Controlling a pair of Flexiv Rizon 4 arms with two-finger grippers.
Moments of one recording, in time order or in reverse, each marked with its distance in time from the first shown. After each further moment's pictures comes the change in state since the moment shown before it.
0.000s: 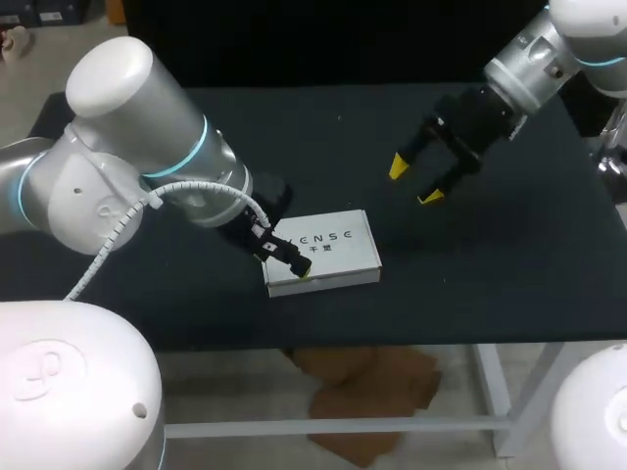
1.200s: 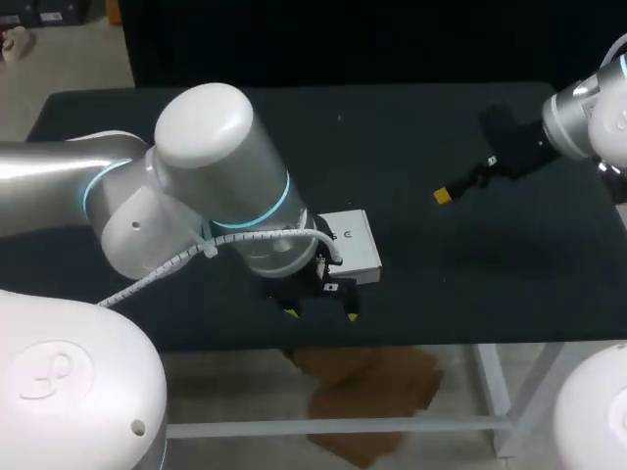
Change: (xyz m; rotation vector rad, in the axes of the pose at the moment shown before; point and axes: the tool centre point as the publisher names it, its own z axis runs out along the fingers) left arm 0.089 0.029 0.040 -0.065 -0.089 -0.415; right arm -0.085 0.027 -0.037 -0.389 -0.273 -0.860
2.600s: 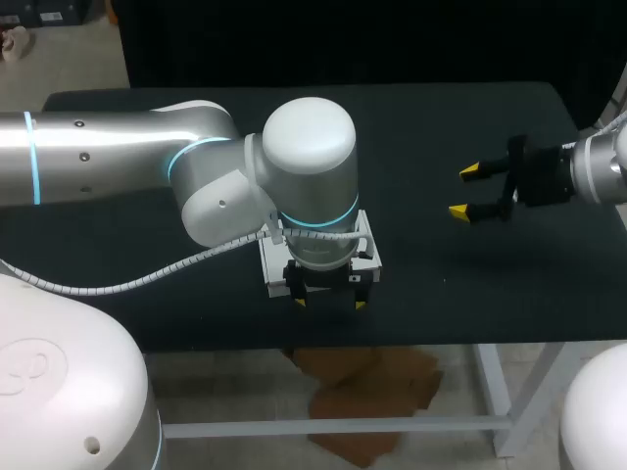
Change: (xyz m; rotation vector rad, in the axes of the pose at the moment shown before) left arm -0.021 -0.050 0.062 0.017 -0.215 -0.111; right arm -0.039 -0.007 0.010 -0.302 -0.021 -0.463
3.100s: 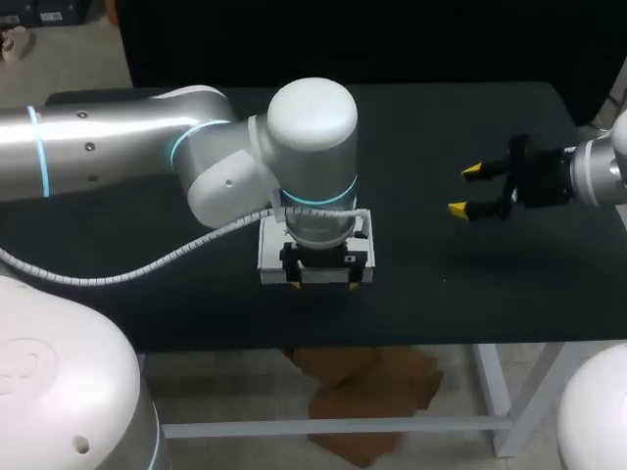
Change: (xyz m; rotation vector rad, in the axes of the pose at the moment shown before) left arm -0.012 -0.037 0.005 0.000 -0.024 -0.041; right arm -0.003 -0.002 0.000 -0.009 -0.032 0.052
